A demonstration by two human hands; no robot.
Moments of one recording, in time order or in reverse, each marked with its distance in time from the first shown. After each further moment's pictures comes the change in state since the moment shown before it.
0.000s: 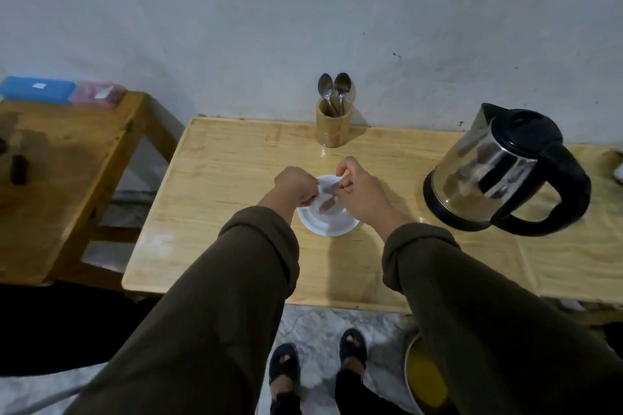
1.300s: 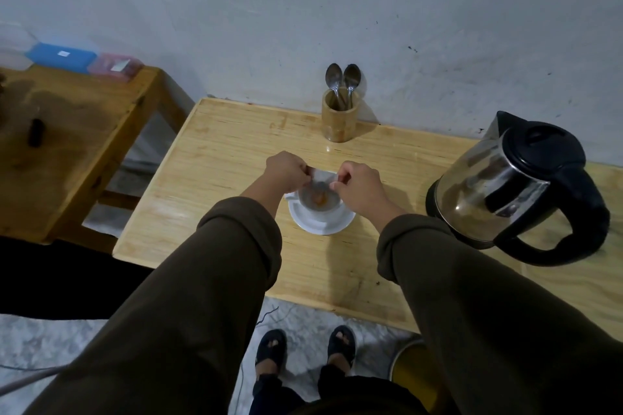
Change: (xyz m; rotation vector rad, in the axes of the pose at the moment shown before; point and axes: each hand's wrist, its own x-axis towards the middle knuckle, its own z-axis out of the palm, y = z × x) left_hand -0.009 0.015 -0.003 0.414 0.170 0.087; right_hand 0.035 0.025 -0.013 -0.092 -0.086 -0.061
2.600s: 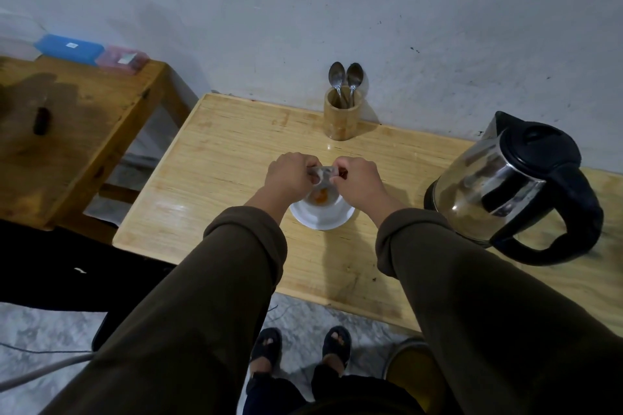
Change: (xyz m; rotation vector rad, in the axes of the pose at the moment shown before) left_hand -0.015 -0.008 0.024 0.034 0.144 0.235; right_hand -0.003 -0.007 -0.004 -0.073 -0.029 -0.070
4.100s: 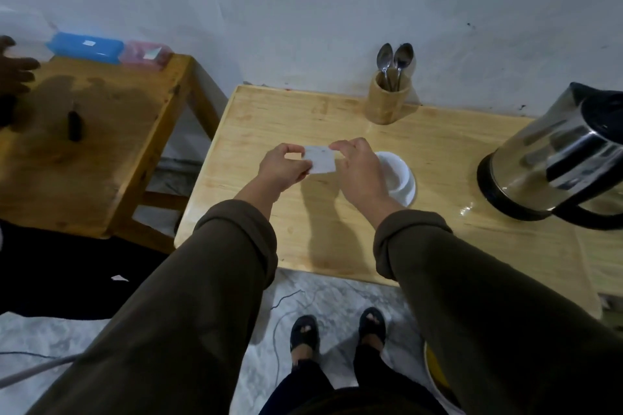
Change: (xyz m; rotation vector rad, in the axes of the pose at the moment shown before) left_hand -0.006 -0.129 -0.051 -0.853 -0.070 -0.363; right_hand -0.010 -0.091 0.099 -0.066 0.184 -0.041
